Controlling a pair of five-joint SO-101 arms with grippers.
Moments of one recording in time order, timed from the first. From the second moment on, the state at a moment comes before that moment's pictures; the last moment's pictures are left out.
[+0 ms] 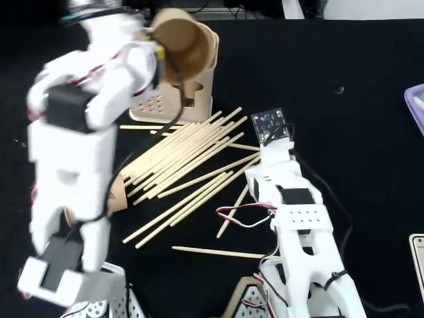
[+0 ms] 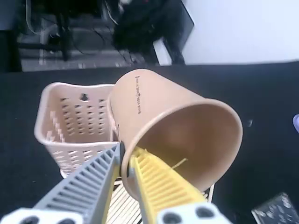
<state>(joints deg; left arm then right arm) 11.4 -7.0 -36.0 81.5 9.0 -1.8 -41.5 71.3 32.1 14.4</state>
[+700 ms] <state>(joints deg) 11.7 8.0 -52.8 82.7 9.1 -1.8 -41.5 71.3 32.1 14.4</state>
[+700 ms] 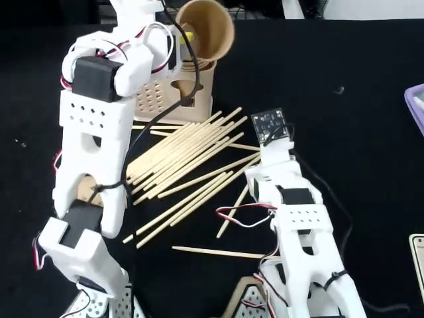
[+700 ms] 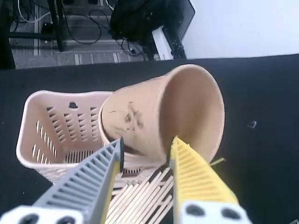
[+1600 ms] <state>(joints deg) 0.1 10.2 -54.2 85.6 9.4 -1.8 -41.5 71.3 32.1 14.4</state>
